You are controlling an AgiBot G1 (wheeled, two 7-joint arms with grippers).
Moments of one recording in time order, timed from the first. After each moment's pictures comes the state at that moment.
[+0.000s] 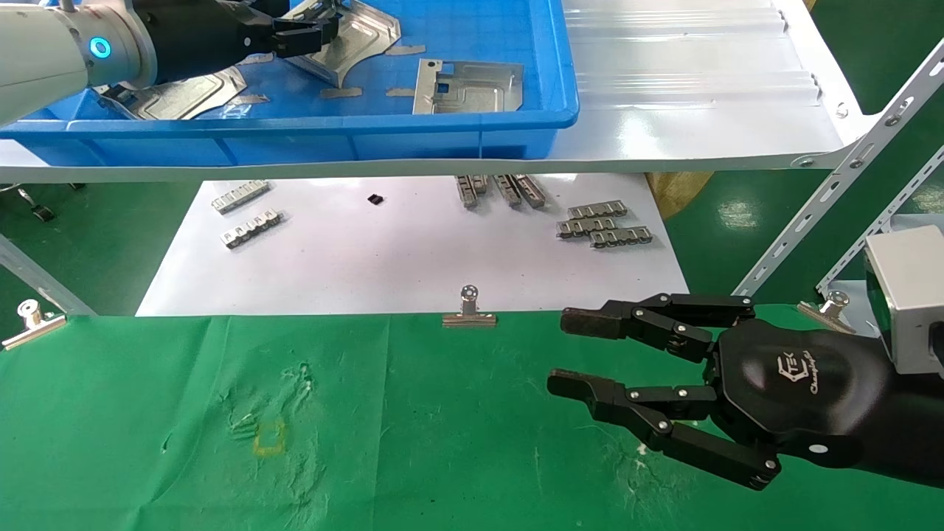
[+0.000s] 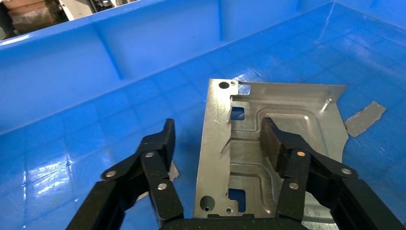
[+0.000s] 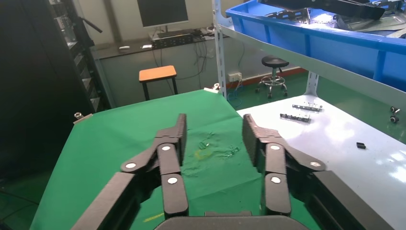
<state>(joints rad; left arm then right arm) -2.02 1.26 0.53 -0.01 1.32 0.77 -0.01 1.07 -0.55 -0.39 1.21 -0.62 -1.41 0.11</state>
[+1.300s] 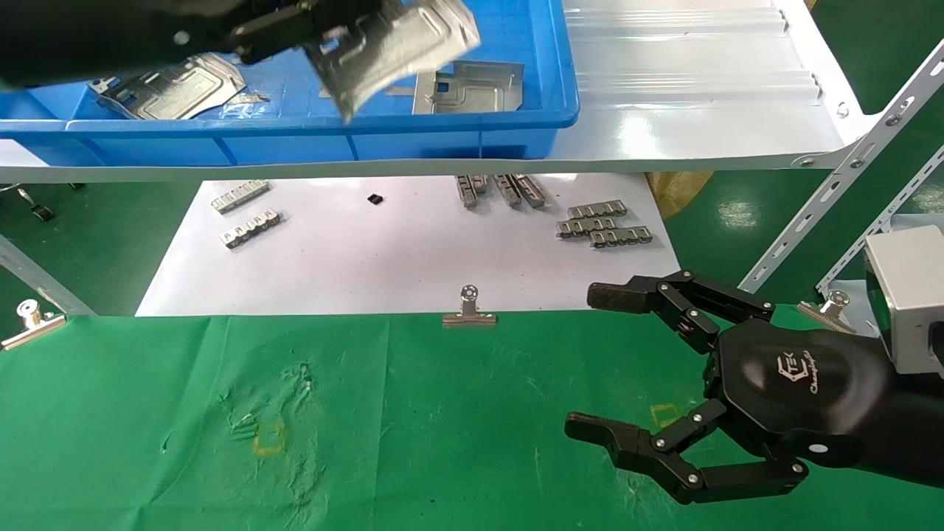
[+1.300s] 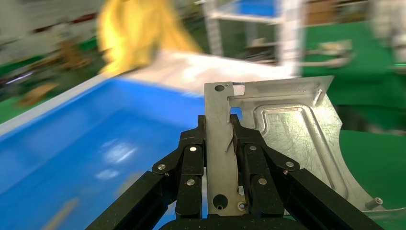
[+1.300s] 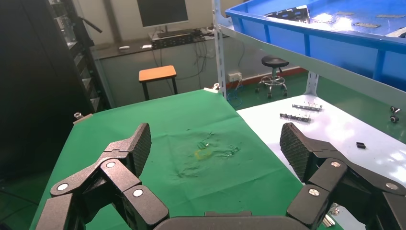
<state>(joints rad) -2.00 1.05 0.46 -0.16 1.16 1.49 0.13 1.07 -0.55 -0.39 1.21 -0.62 -1.41 0.11</state>
